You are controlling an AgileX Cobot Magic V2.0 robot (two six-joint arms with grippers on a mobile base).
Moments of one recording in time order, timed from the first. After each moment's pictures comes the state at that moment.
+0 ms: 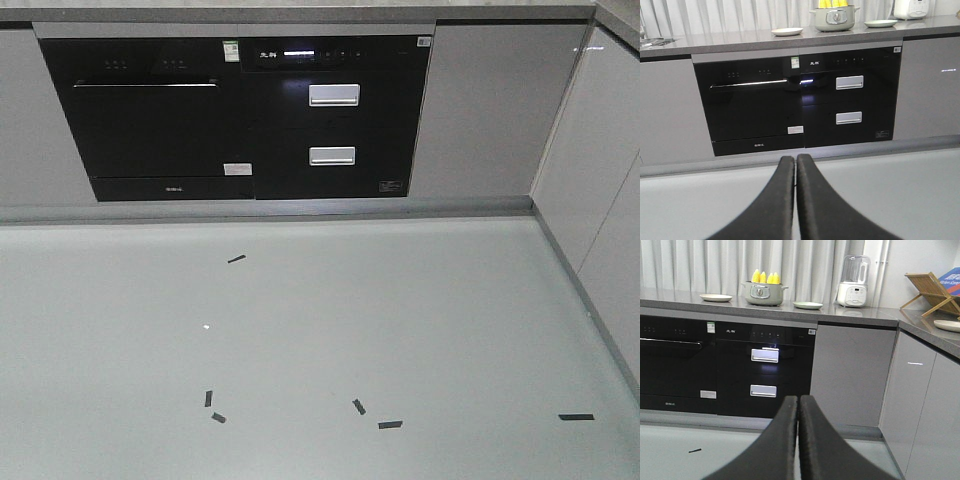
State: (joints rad) left arm -0.04 -0.01 0.03 0.17 0.15 -0.15; right arm 0.01 -0.01 0.03 -0.08 0.04 0.05
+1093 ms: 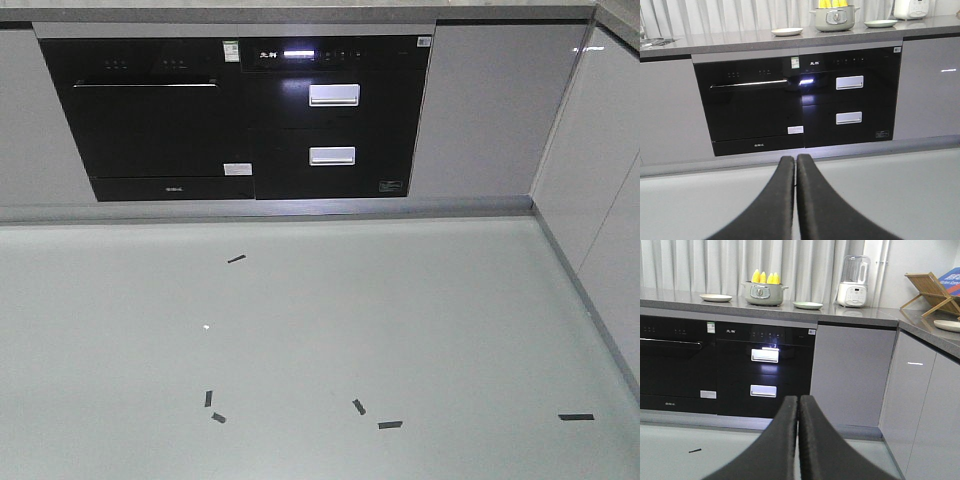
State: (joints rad) left arm -0.04 -0.01 0.03 0.17 0.15 -0.15; right arm 0.01 -0.01 0.03 -0.08 0.04 0.05
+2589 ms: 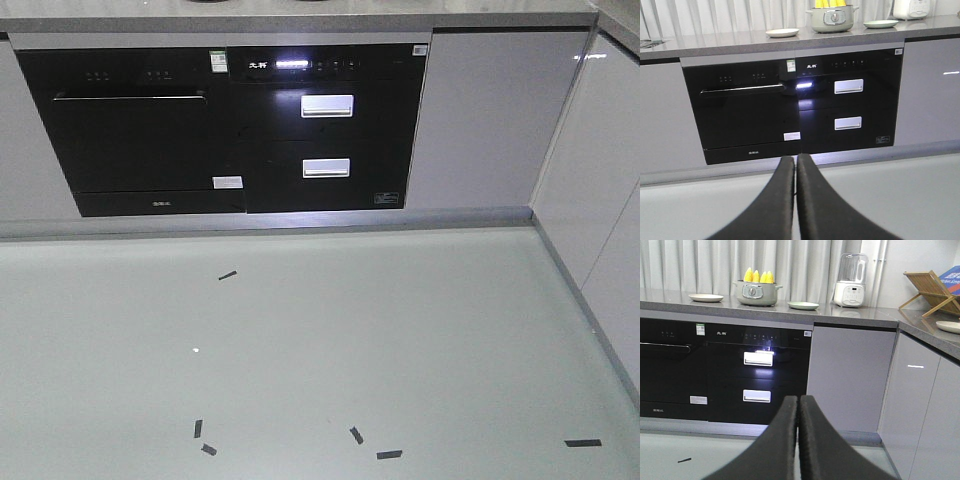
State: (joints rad) left arm -0.04 -0.01 0.03 0.17 0.15 -0.15; right arm 0.01 -0.01 0.03 -0.08 0.04 0.05
